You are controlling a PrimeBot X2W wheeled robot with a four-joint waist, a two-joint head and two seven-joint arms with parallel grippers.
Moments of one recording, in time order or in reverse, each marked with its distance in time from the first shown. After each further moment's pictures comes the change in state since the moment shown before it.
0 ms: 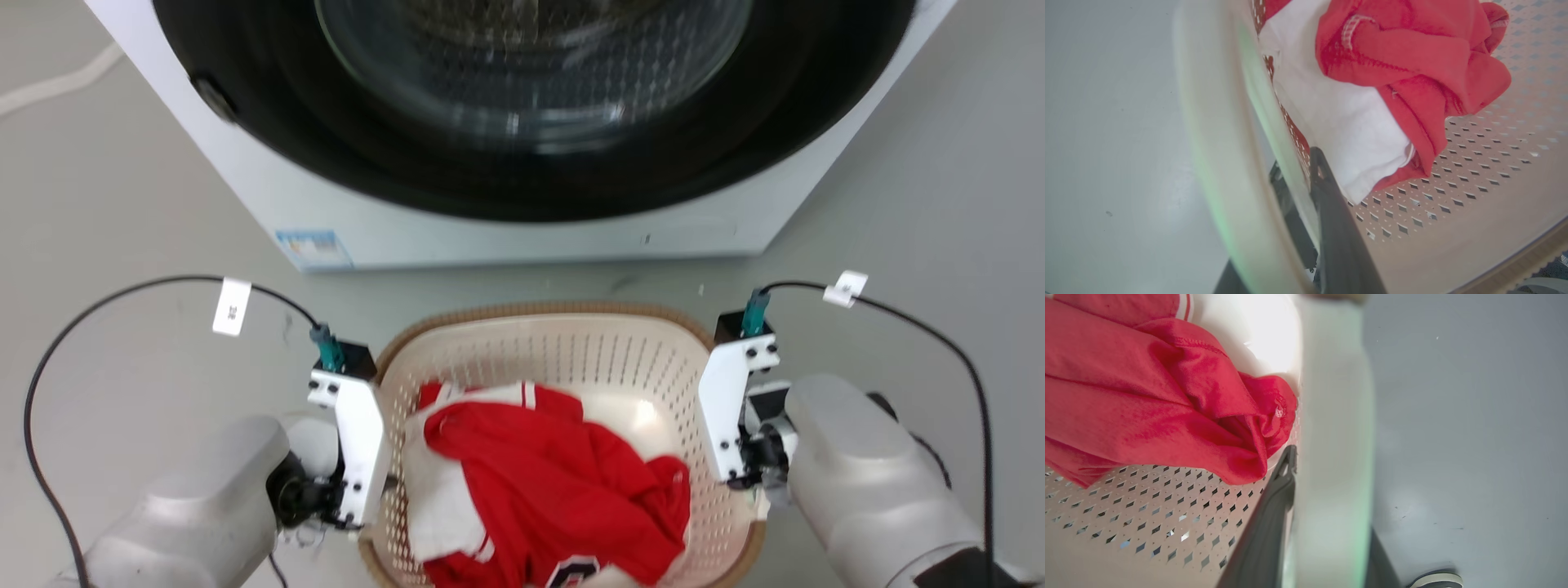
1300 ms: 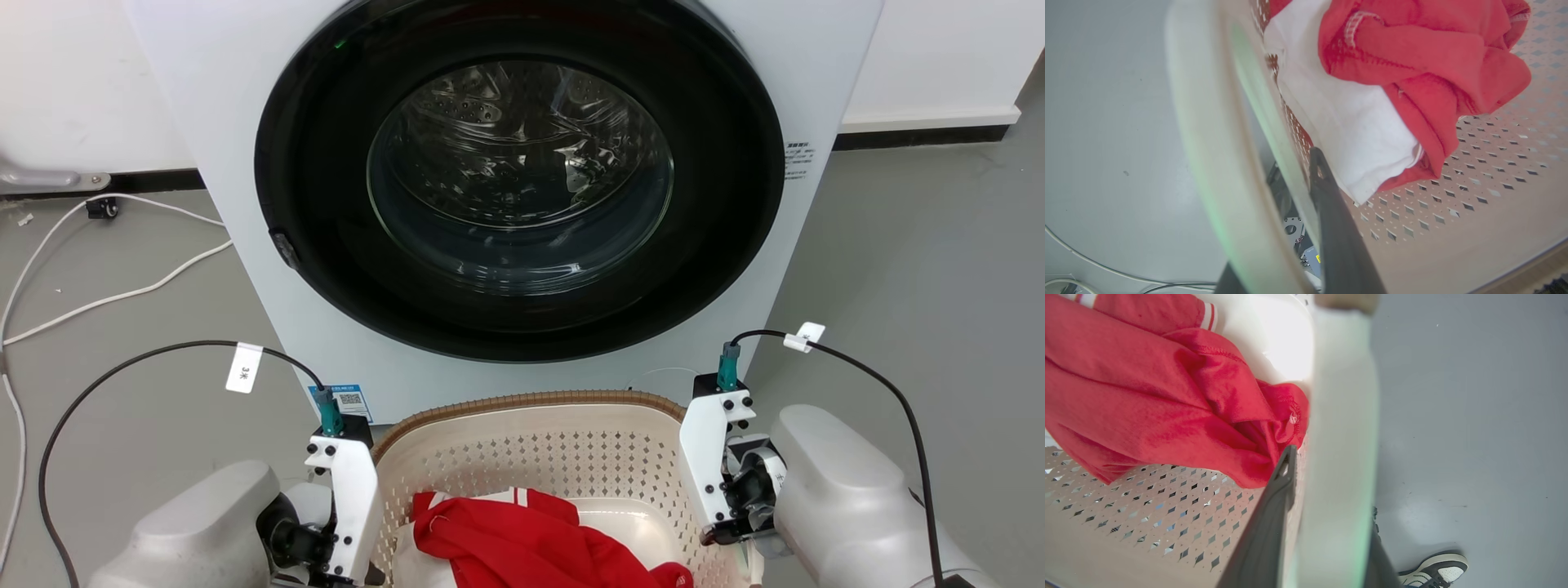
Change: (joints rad) left arm 0.075 0.027 -0.030 -0.019 -0.119 0.001 0.233; right arm 0.072 -0.009 0.179 -0.071 0.258 -0.007 0.270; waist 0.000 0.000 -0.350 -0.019
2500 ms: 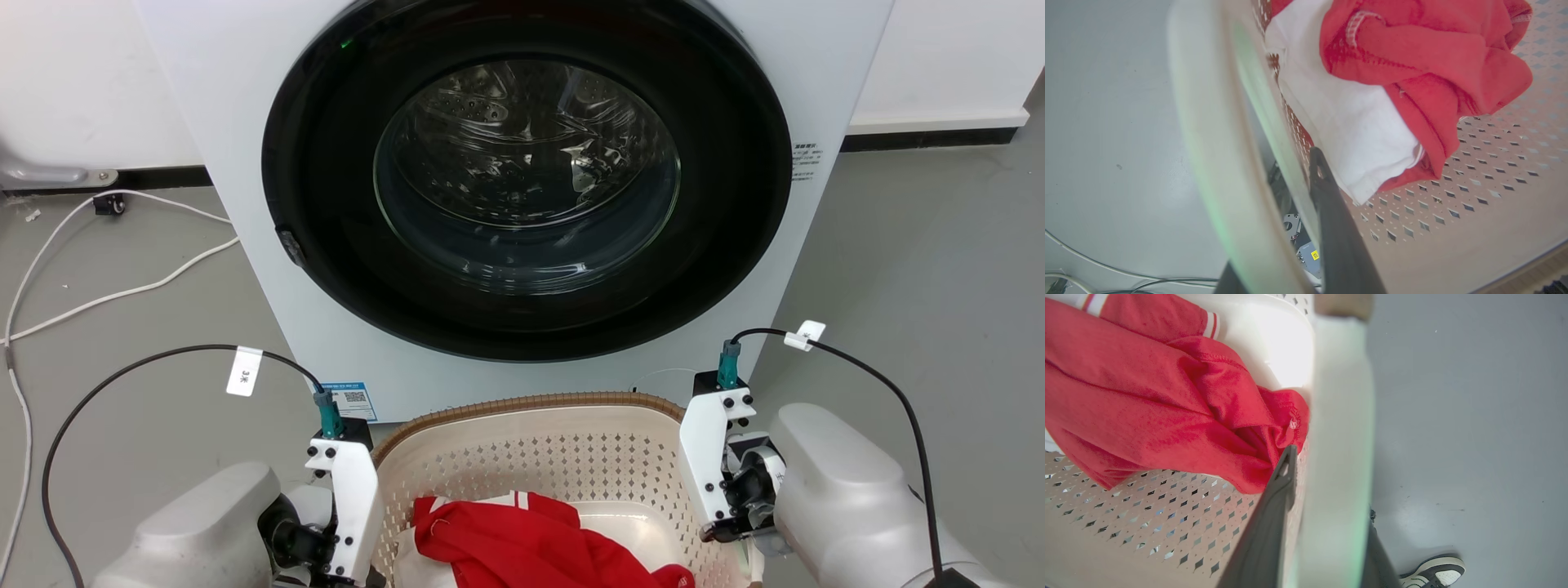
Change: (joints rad) left arm 0.000 -0.012 -0.003 0.024 -0.018 0.000 0.010; right arm -0.023 0.001 0.065 0.039 0.060 0.000 -0.034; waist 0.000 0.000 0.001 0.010
